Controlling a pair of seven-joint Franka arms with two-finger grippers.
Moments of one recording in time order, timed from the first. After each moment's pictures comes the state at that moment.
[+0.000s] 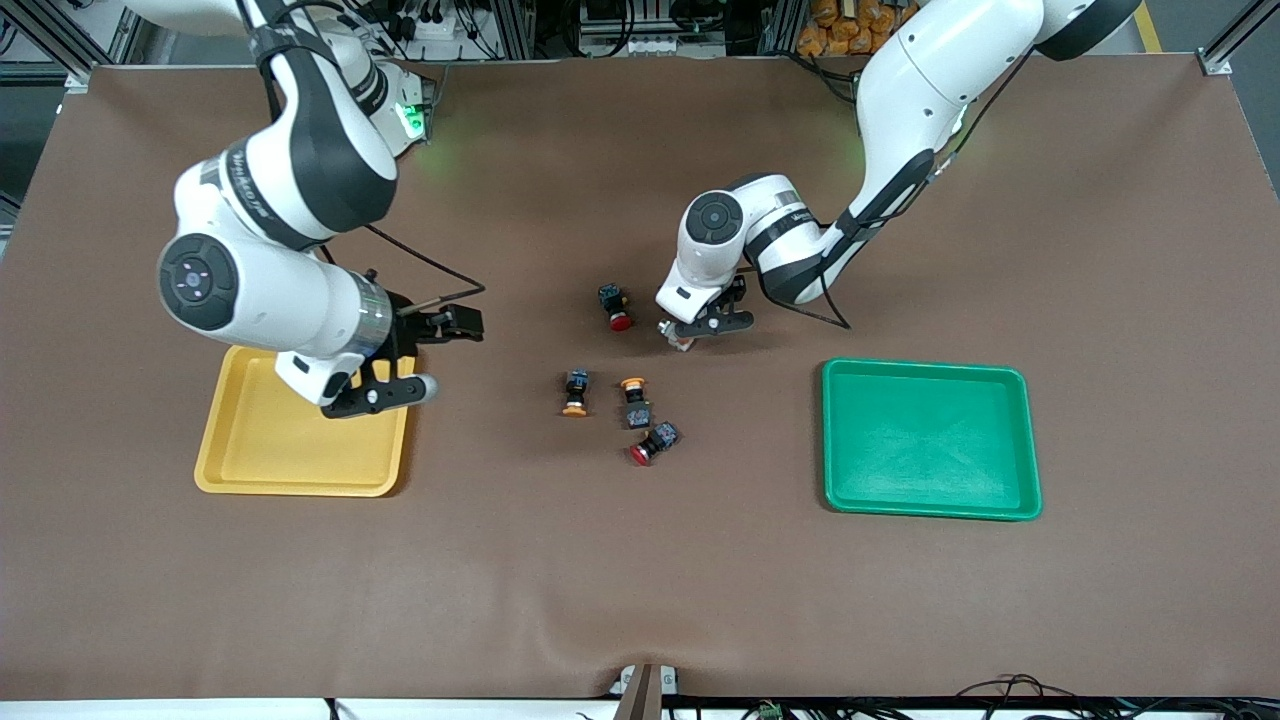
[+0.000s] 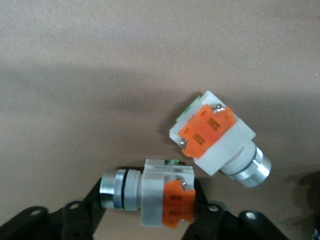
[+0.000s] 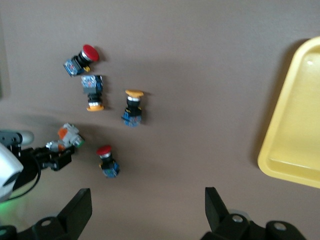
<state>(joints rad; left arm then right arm) -0.22 0.66 -0.62 -2.00 0.48 2.44 -1.26 0.36 0.37 0.01 -1.51 0.29 1.75 0.17</state>
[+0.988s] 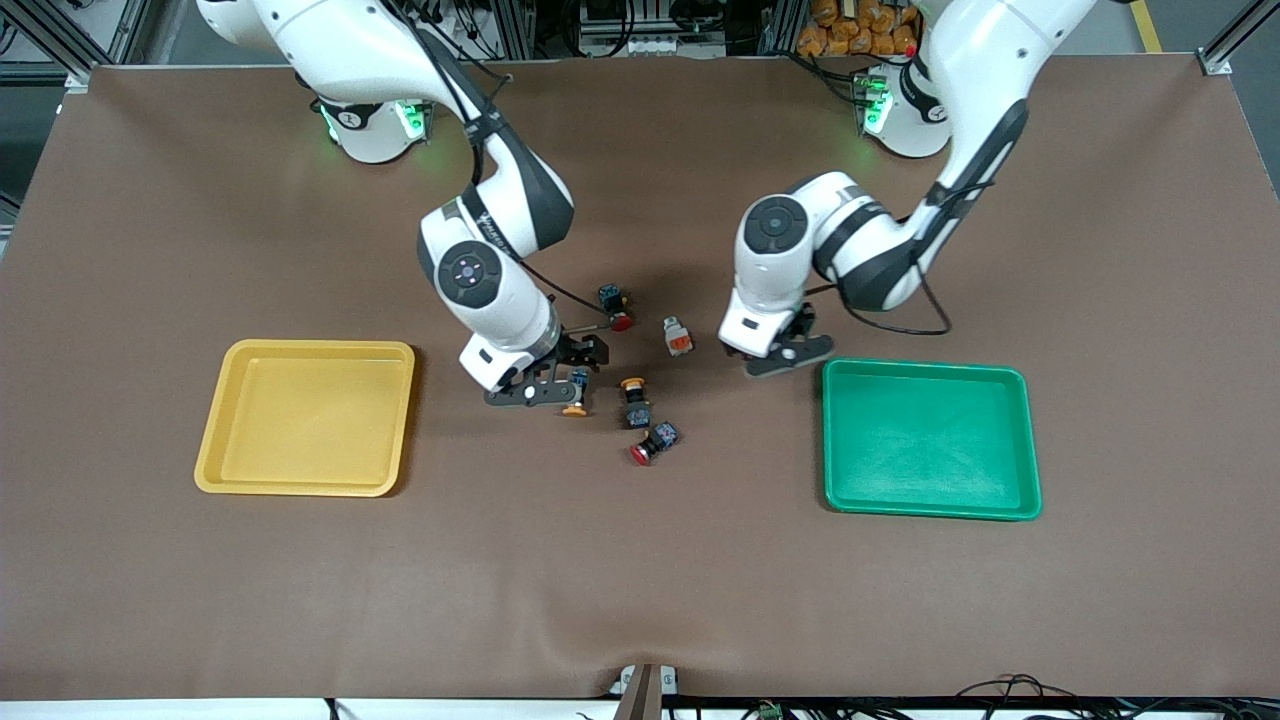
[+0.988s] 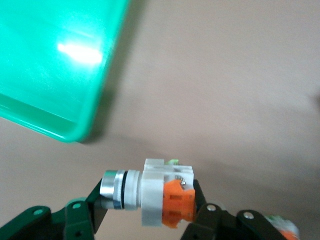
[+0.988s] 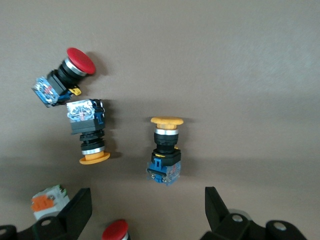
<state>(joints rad) -0.04 0.47 -0.60 -1.97 0.52 2.24 -1.21 0.62 0.52 0.01 -1.78 0.19 2.36 0.50</state>
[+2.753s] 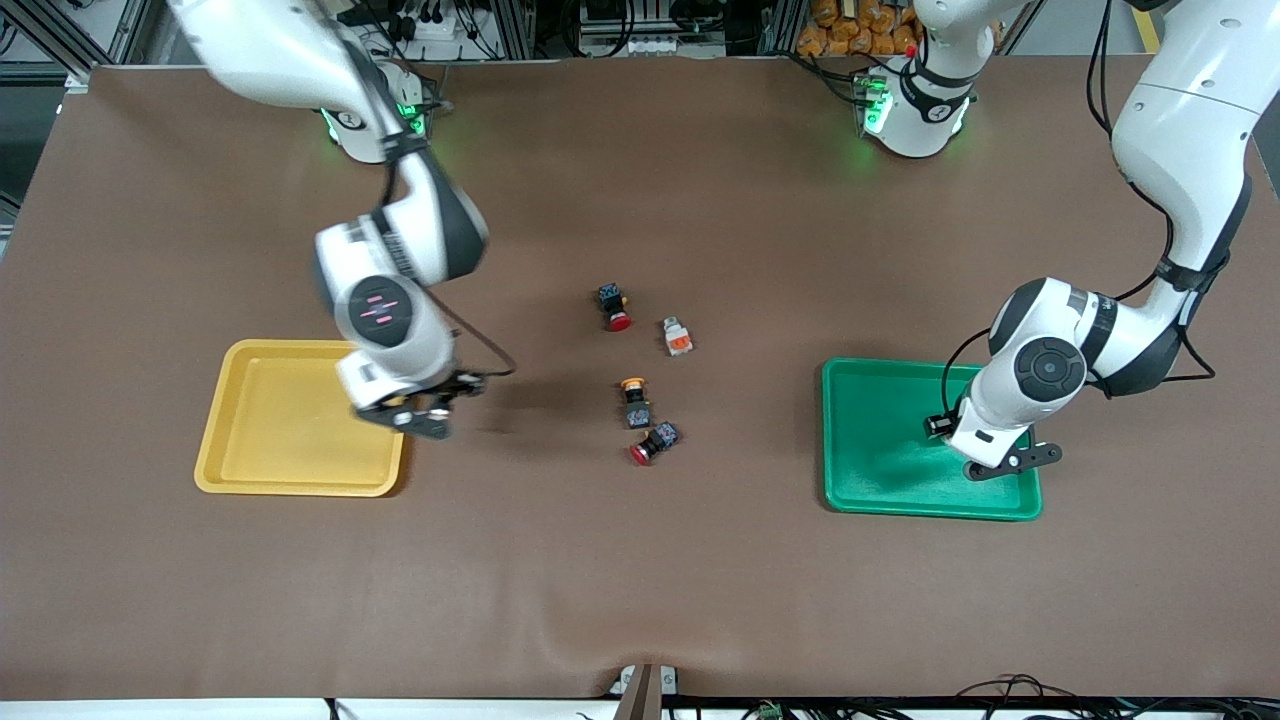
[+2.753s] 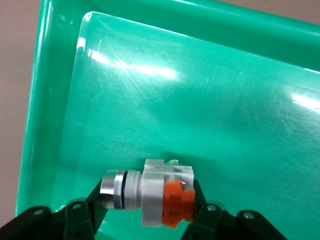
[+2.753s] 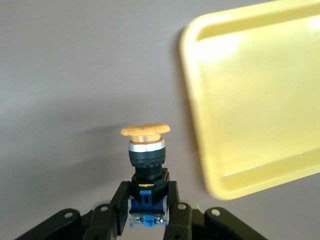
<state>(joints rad) 0.43 0.66 -0.59 -1.86 0.66 2.25 -0.76 0.36 0.44 -0.02 -1.76 -0.08 2.03 0.62</state>
